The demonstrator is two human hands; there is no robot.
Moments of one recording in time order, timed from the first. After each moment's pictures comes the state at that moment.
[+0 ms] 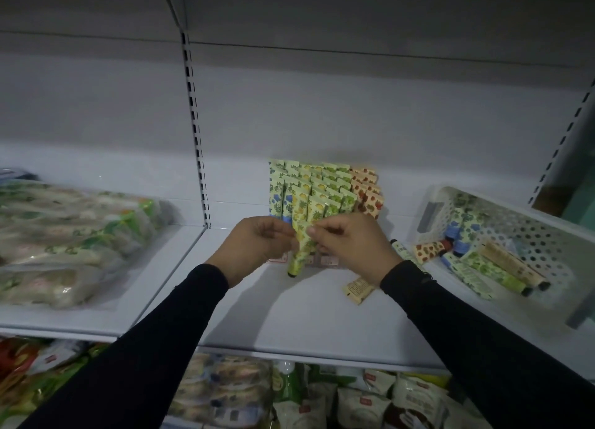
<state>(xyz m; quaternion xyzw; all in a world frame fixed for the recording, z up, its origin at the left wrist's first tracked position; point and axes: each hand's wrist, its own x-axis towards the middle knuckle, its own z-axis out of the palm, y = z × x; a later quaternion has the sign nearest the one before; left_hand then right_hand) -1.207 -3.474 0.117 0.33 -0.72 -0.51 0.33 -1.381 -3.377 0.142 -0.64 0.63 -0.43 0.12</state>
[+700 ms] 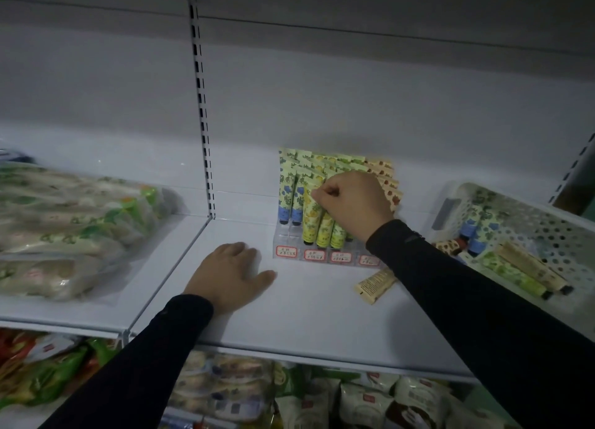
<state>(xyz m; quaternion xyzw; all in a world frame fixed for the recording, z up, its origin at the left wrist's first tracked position) -1.166 -3.509 0.042 0.43 -0.88 -0.06 0.16 -1.375 -3.432 0.168 -0.63 0.70 -0.34 -0.09</state>
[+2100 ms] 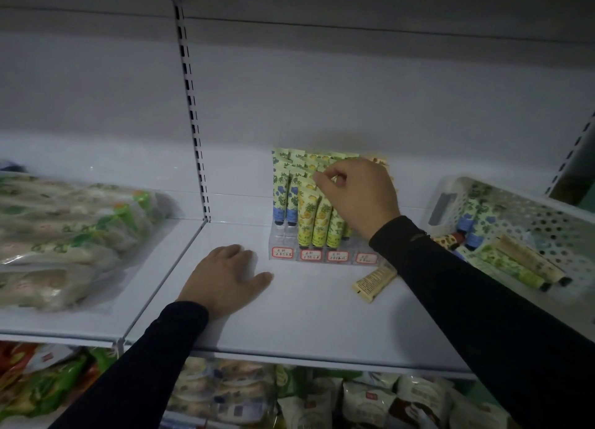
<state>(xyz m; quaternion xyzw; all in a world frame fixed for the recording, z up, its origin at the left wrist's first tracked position) -1.167 -3.491 0.058 0.46 -0.87 -0.08 0.16 -1.381 -3.424 0.176 -0.59 0.69 -0.39 -0.14</state>
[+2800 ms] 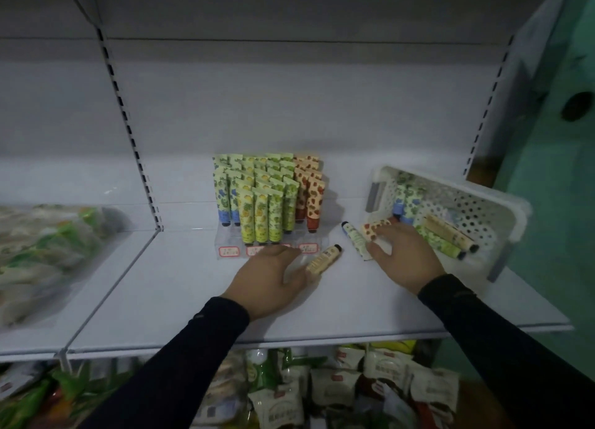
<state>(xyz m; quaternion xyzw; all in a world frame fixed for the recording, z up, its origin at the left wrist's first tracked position) -1.279 -3.412 0.076 0.28 -0.94 -0.10 0.19 -1.520 -3.298 0.083 -0.51 0.82 -0.28 -0.04</state>
